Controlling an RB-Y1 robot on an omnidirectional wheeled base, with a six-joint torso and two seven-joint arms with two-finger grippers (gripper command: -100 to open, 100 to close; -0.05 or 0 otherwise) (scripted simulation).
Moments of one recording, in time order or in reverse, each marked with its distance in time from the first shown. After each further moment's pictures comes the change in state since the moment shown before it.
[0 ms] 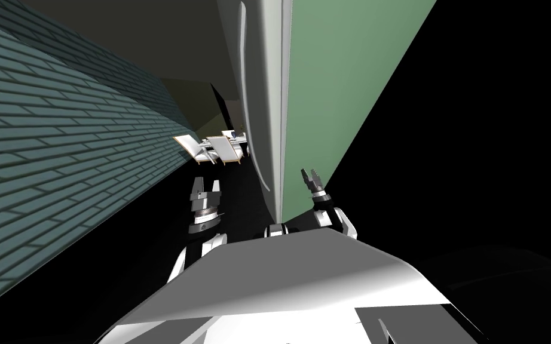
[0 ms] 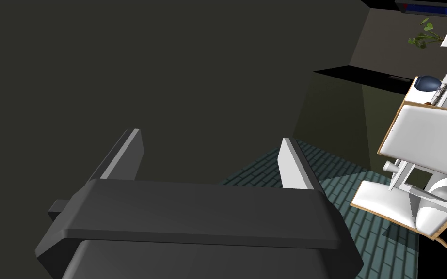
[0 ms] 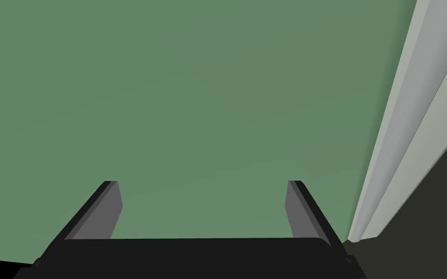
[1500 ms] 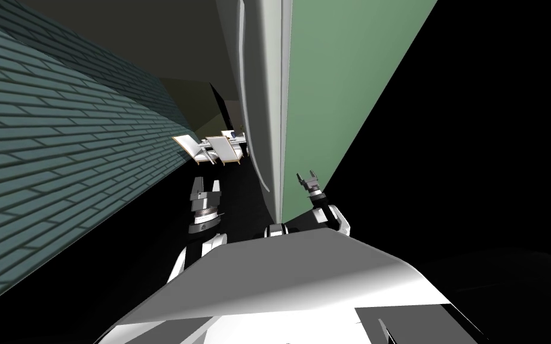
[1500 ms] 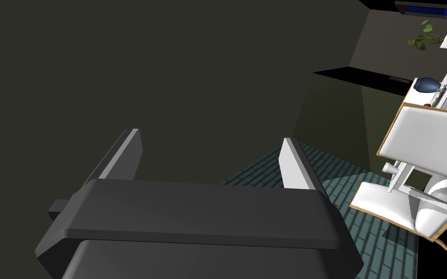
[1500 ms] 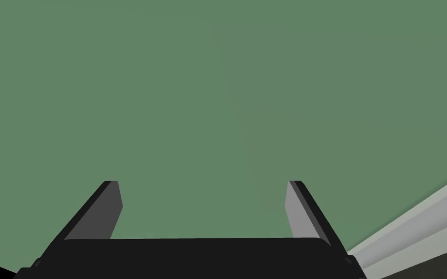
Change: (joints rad) left arm 0.000 0.000 0.000 0.000 0.000 0.000 0.000; right arm -0.089 -0.017 -0.015 0.171 0.067 -0.008 0.380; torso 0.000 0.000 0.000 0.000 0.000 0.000
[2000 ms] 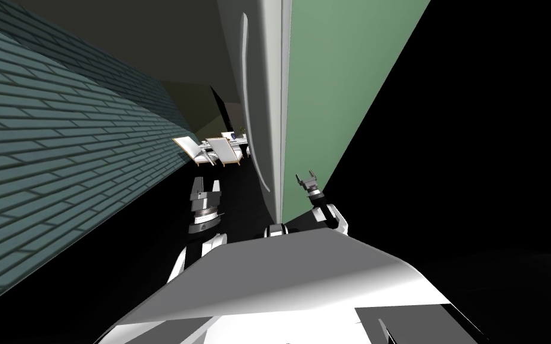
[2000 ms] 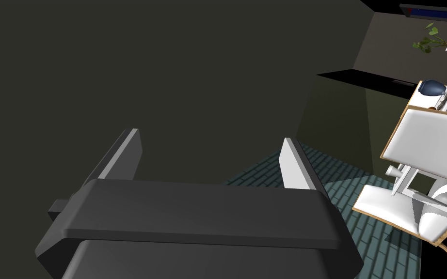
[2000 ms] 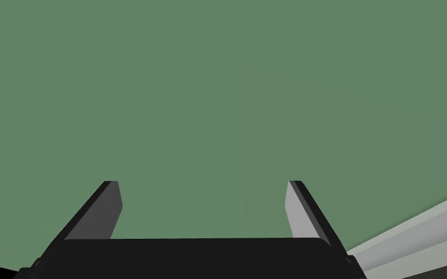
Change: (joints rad) left arm 0.000 0.000 0.000 0.000 0.000 0.000 0.000; right arm -0.032 -0.002 -0.004 0.057 0.027 -0.008 0.130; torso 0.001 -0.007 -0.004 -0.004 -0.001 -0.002
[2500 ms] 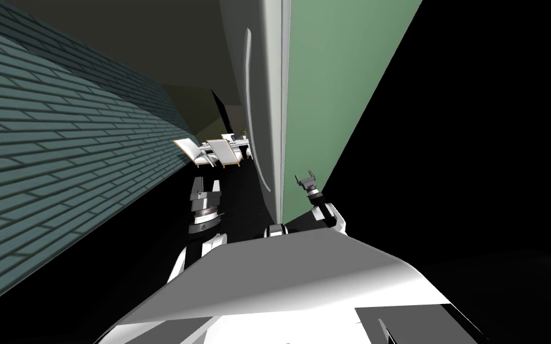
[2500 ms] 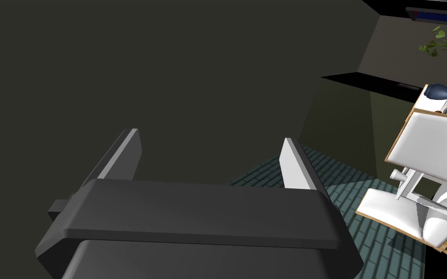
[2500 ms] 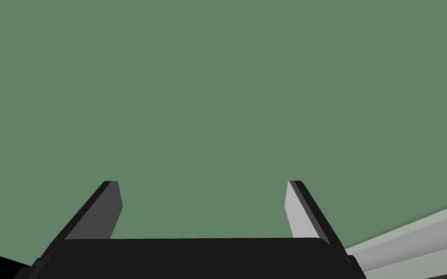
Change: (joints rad) left arm 0.000 0.000 0.000 0.000 0.000 0.000 0.000; right arm -0.034 0.000 -0.004 0.057 0.024 -0.010 0.119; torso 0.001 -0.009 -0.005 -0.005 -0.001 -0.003
